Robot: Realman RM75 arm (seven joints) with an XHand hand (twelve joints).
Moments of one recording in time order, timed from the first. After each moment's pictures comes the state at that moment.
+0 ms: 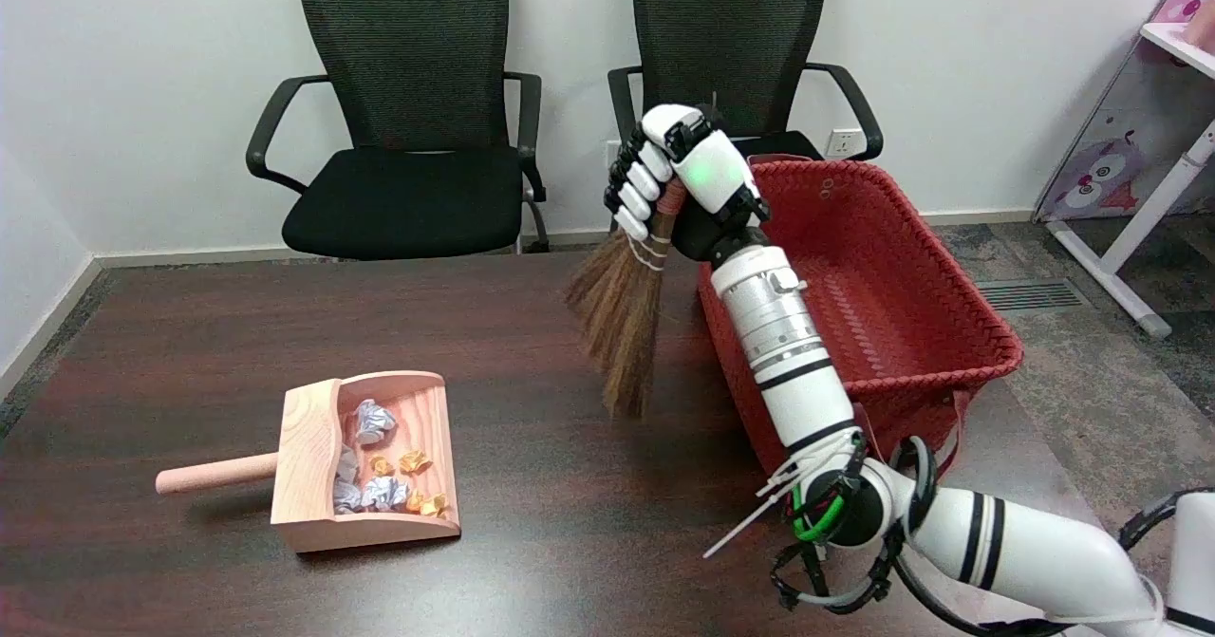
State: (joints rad) arm 0.29 -1.04 0.70 -1.52 1.38 -0.95 -2.10
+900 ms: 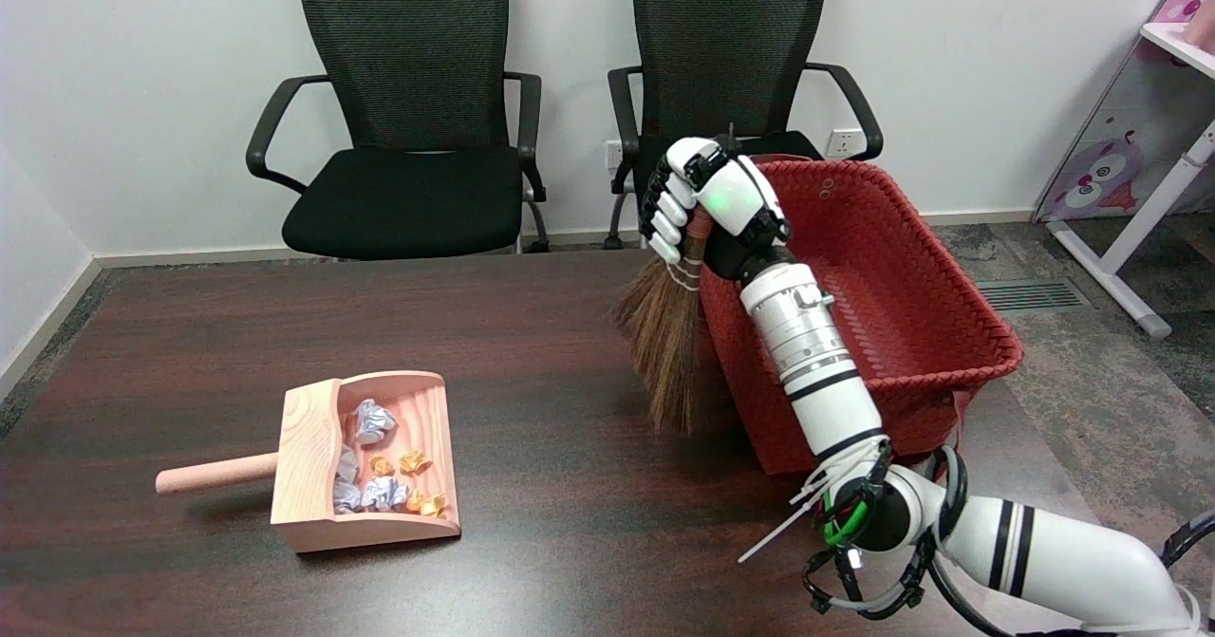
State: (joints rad) arm 0.24 -0.98 0.73 -1.48 1.38 -0.94 -2.13
